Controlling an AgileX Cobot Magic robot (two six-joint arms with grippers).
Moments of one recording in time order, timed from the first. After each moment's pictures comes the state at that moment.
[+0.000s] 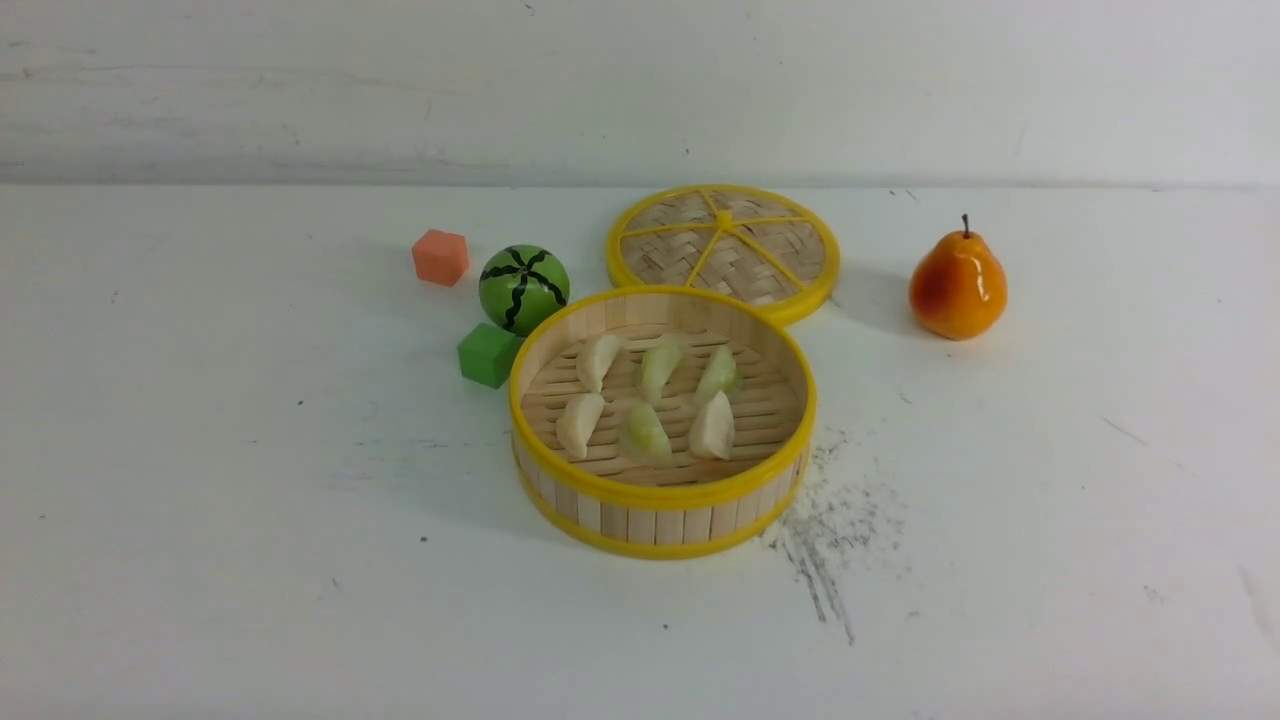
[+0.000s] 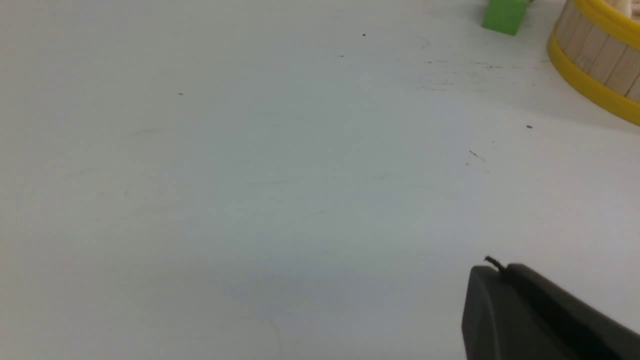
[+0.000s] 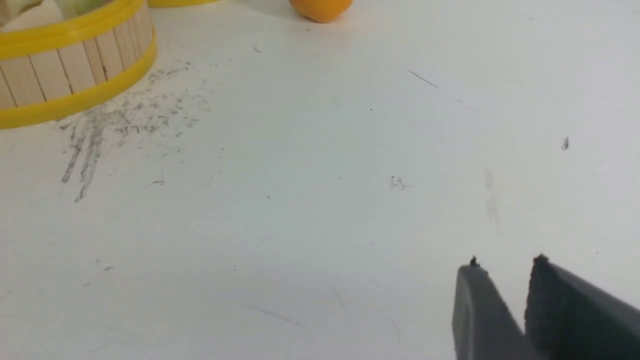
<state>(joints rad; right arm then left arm) -0.04 -0.01 0.02 0.08 0.39 -0.09 0.02 -0.01 0.03 -0.08 0.39 0.01</state>
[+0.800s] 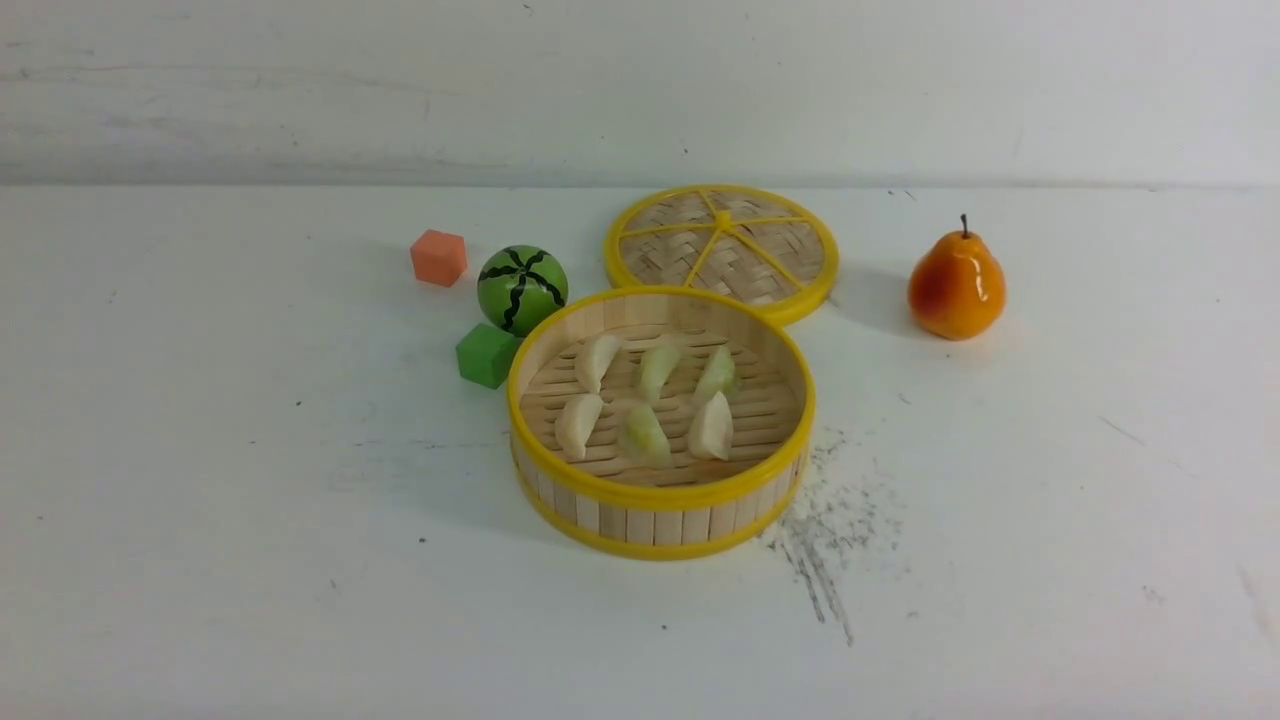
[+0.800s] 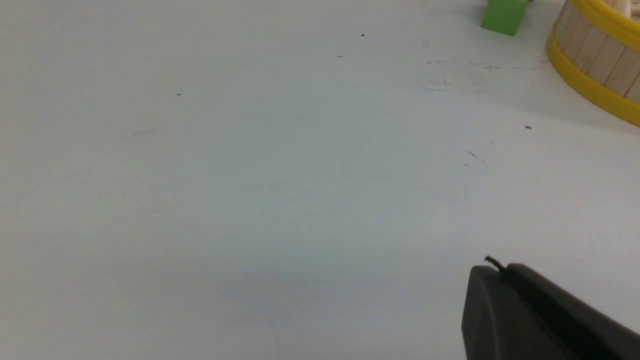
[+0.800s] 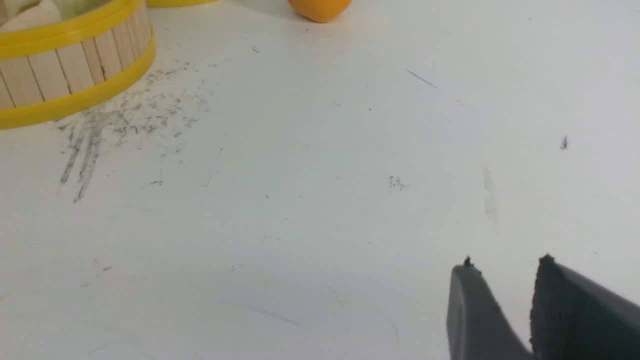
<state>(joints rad) -0.04 -0.01 0.02 0.08 0.39 -0.09 0.02 -0.01 0.03 -0.08 0.39 0.01</state>
